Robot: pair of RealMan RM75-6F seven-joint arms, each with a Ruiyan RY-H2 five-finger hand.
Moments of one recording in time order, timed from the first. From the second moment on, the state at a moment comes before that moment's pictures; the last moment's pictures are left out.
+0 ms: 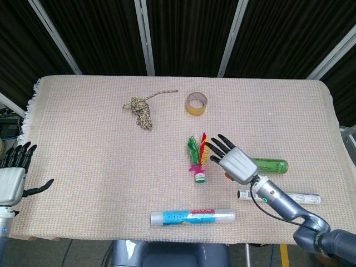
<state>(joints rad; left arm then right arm) -0.16 -1.24 -0.09 -1.45 1.43 1.42 0.08 0.65 -1.31 0.15 -1.44 -1.77 0.99 -0.16</state>
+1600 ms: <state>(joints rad) -0.18 -1.31 -0.14 -1.33 1.24 1.32 0.18 1.10 -1.75 -0.05 -0.61 -1.82 0.72 0.27</state>
